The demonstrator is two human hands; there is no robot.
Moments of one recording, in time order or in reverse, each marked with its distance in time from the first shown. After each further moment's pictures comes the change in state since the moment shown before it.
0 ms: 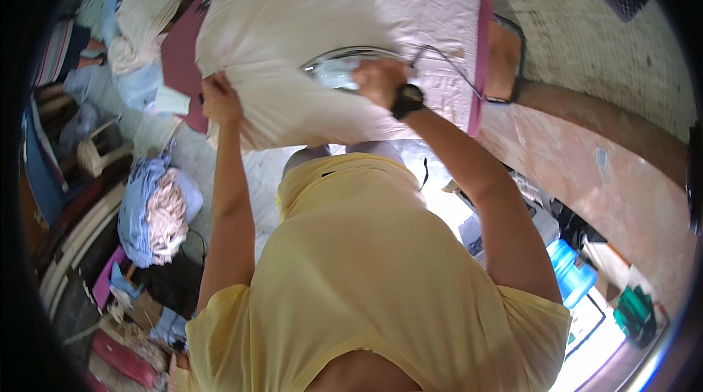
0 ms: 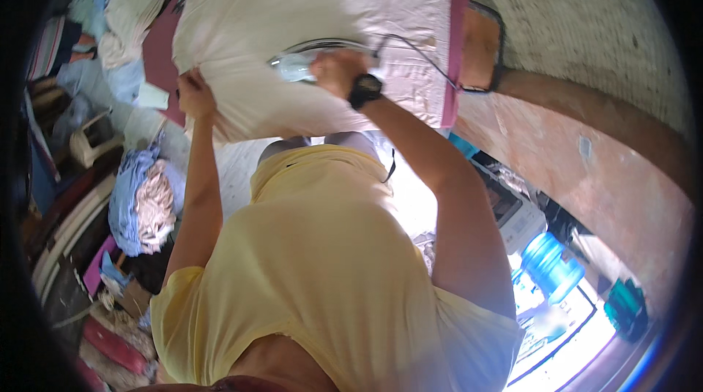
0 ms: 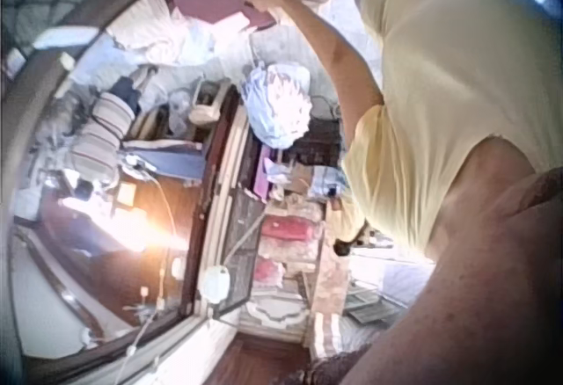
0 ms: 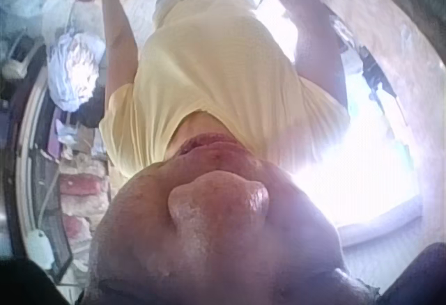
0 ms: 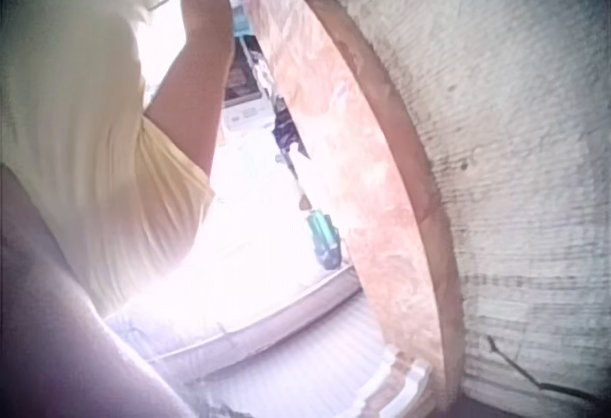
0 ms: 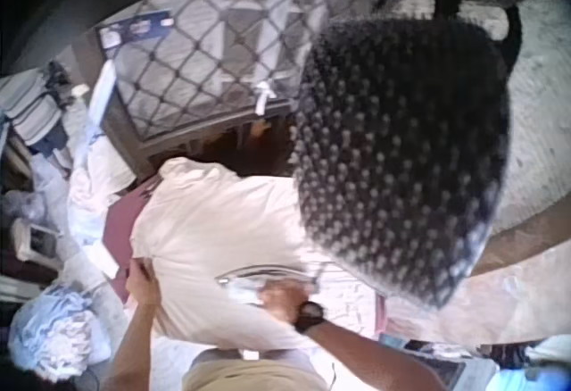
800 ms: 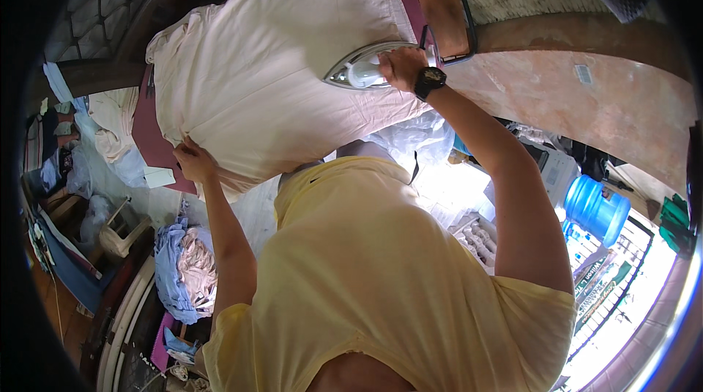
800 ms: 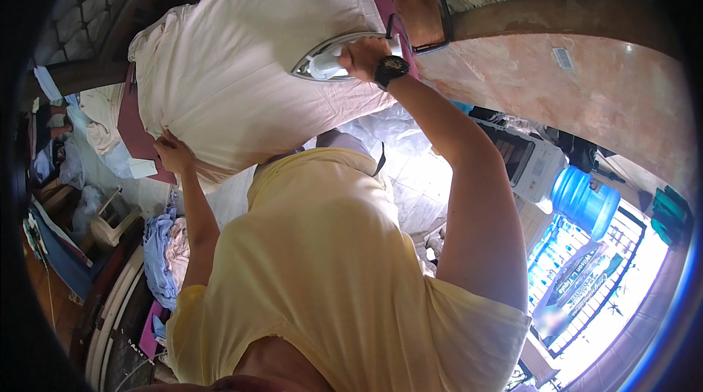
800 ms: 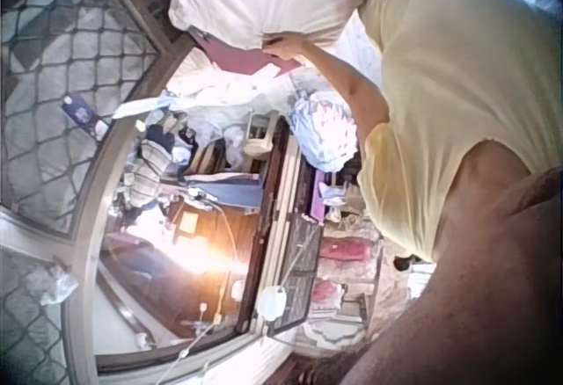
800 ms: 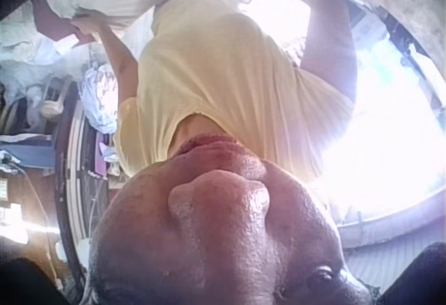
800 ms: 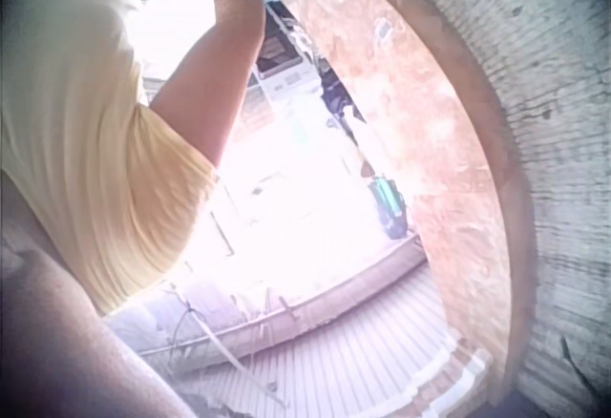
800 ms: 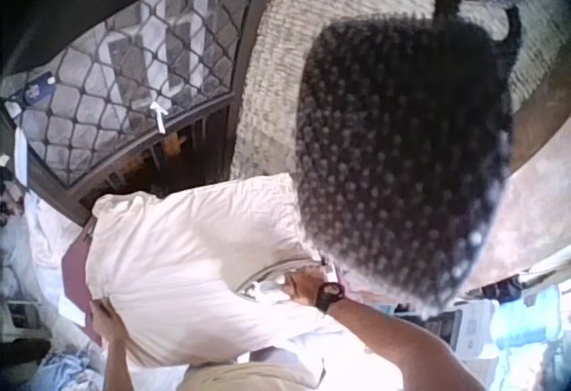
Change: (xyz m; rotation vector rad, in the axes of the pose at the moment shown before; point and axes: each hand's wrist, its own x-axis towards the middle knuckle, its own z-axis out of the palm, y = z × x) left_hand 0.000 -0.005 -0.005 0.134 -0.125 -0.001; right_hand -0.098 0.114 -0.079 -0.211 -0.092 0.395
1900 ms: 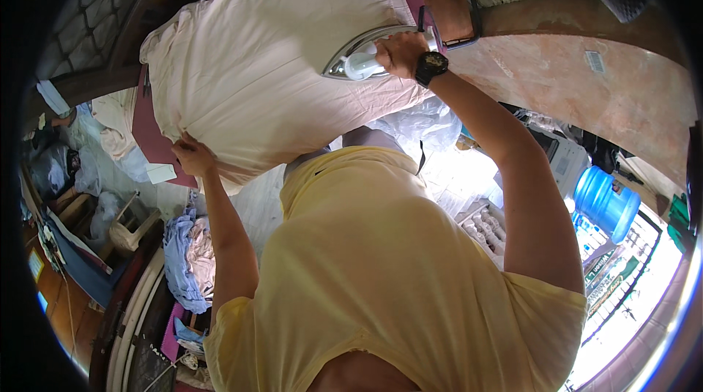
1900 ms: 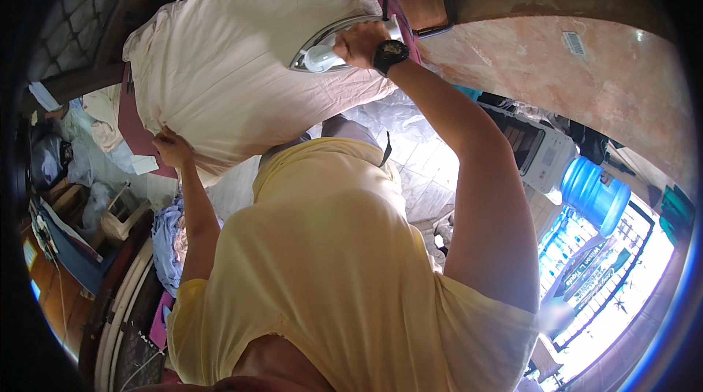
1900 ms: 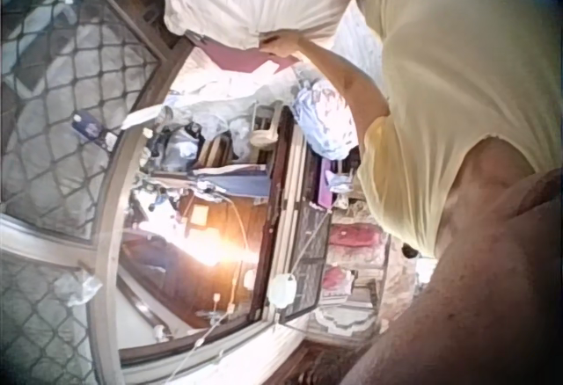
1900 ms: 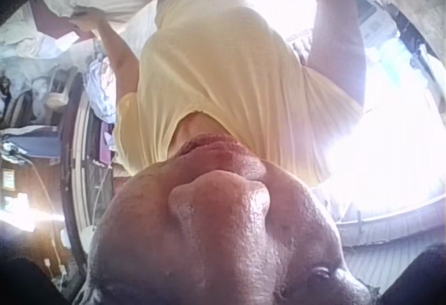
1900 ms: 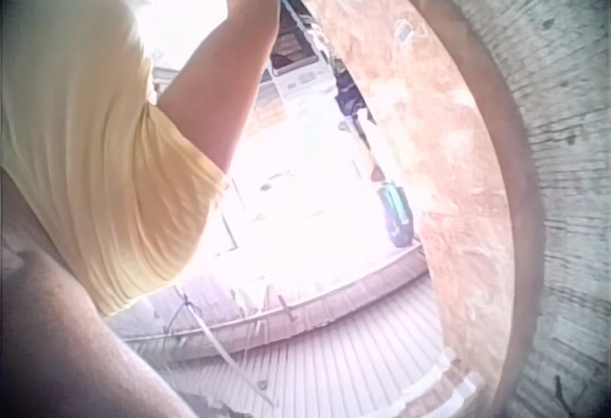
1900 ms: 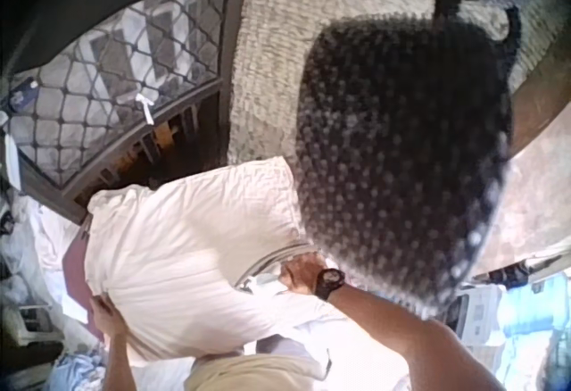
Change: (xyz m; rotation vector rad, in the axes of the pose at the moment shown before) left_hand 0.000 -0.003 0.006 0.002 0.074 0.059; right_hand -0.005 0.006 0.003 -0.039 0.008 -0.050
